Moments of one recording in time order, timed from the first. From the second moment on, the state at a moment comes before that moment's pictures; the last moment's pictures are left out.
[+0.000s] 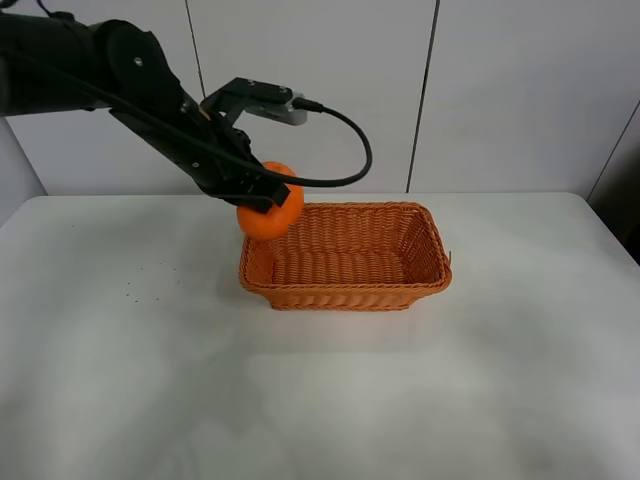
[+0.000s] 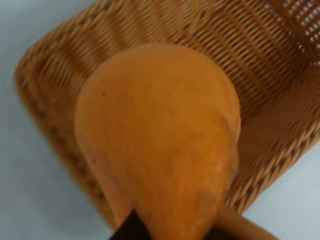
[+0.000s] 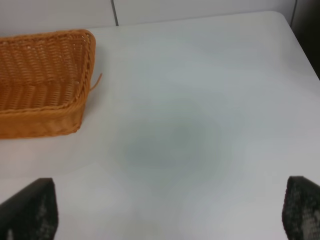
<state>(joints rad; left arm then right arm) -0.49 1.82 -1.43 -0.19 0.61 0.32 0.02 0.01 -0.50 0.00 1.02 0.06</state>
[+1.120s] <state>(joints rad) -0.55 2.22 -1.69 -0.23 0.57 0.37 0.02 0.01 -0.50 0.00 1.02 0.06</state>
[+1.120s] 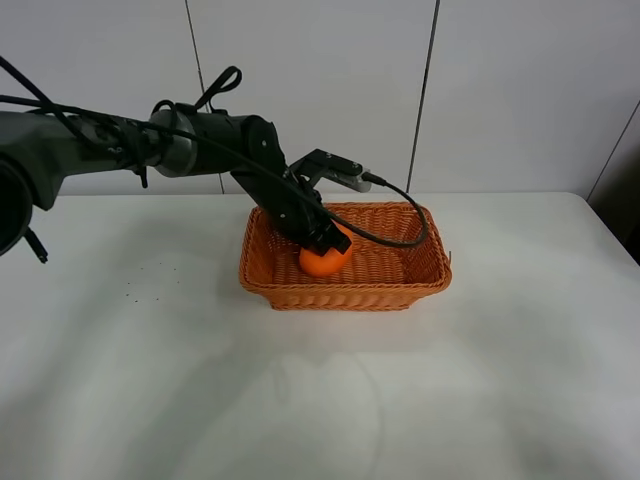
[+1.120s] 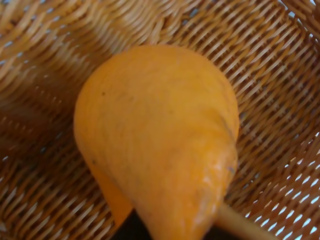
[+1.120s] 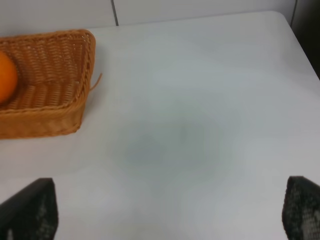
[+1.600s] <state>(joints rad) -0.55 2.24 -1.69 -0.29 0.51 0.40 0.02 0.01 -0.50 0.00 1.02 0.06</state>
